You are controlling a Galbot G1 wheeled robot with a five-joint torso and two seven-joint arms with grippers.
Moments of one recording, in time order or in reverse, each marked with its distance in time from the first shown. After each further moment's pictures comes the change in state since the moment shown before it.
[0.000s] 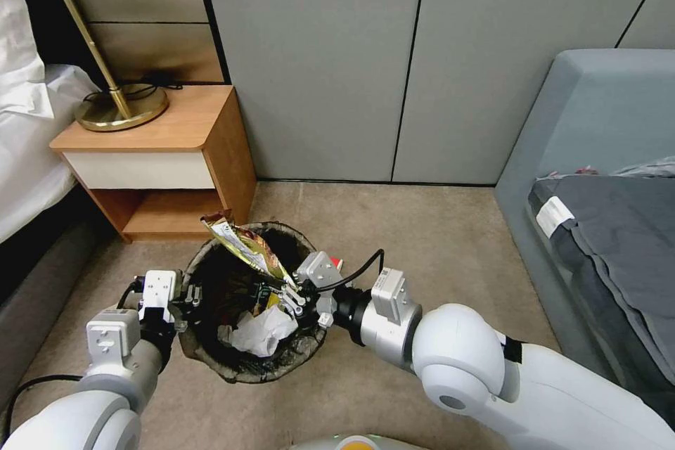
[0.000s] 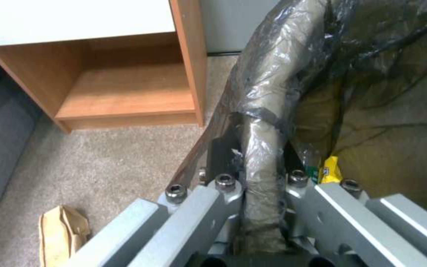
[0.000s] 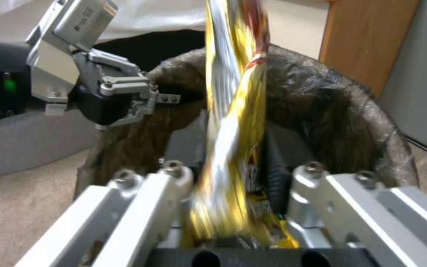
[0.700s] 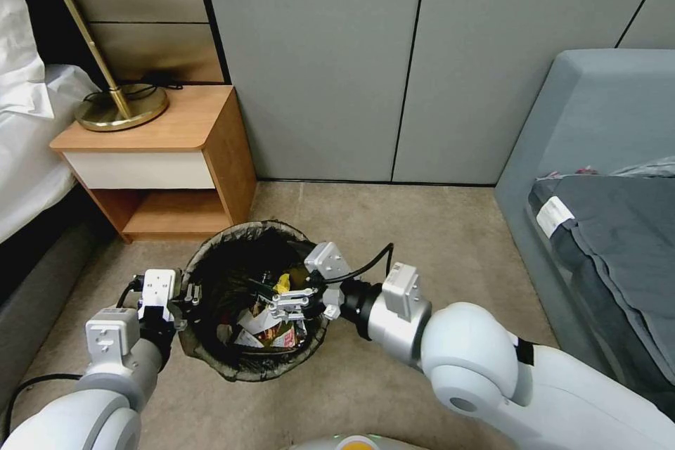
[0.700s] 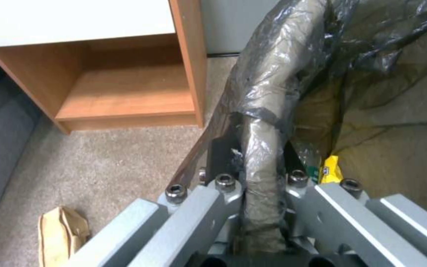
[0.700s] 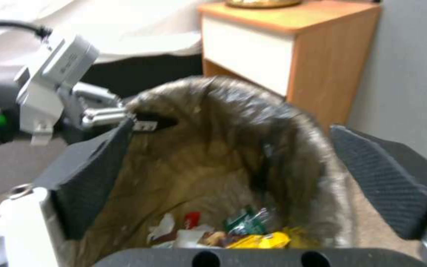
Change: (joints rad) left arm -0.002 -0.004 -0.001 0.000 0.003 0.000 0.004; right arm -0.077 -0.029 0.110 0.061 -0.039 0.032 0.000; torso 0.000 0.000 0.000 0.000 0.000
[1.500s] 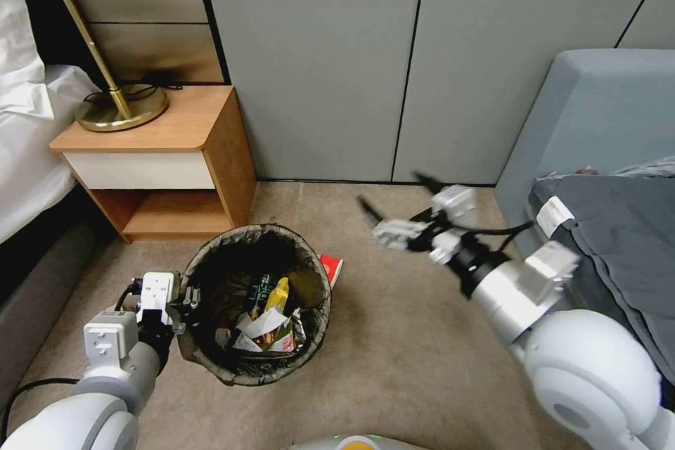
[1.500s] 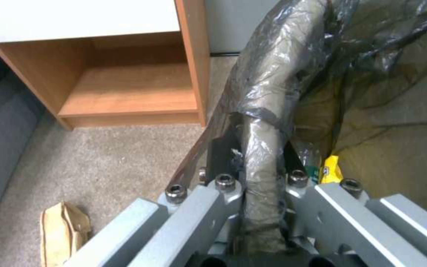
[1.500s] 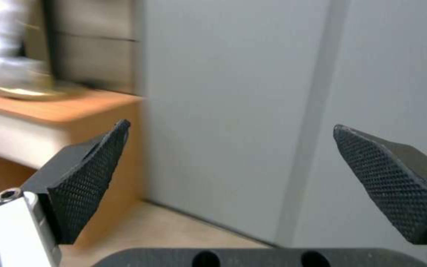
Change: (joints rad) left arm 0.009 -0.012 -0.009 0.000 -0.003 -0.009 0.001; right arm -0.544 0.025 0.704 0.125 -0.266 0.214 0.065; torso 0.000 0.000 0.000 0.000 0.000
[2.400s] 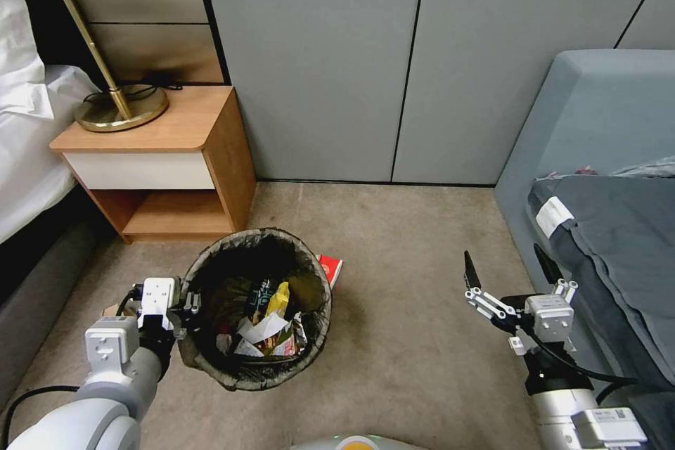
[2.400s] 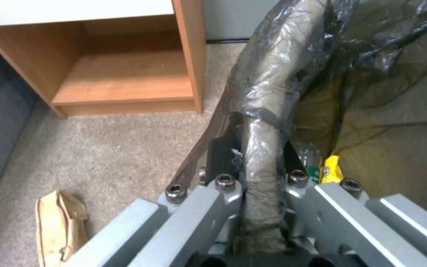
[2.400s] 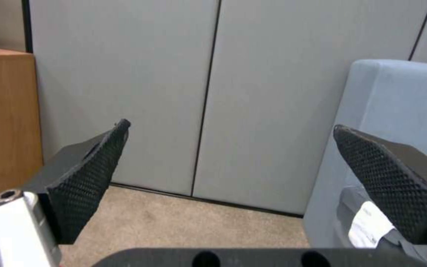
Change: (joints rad) left arm 0.018 -0.010 0.002 0.000 0.016 0.020 0.019; right arm -0.546 0.408 0.164 -0.077 -0.440 0.442 -0.096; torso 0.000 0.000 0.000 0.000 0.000
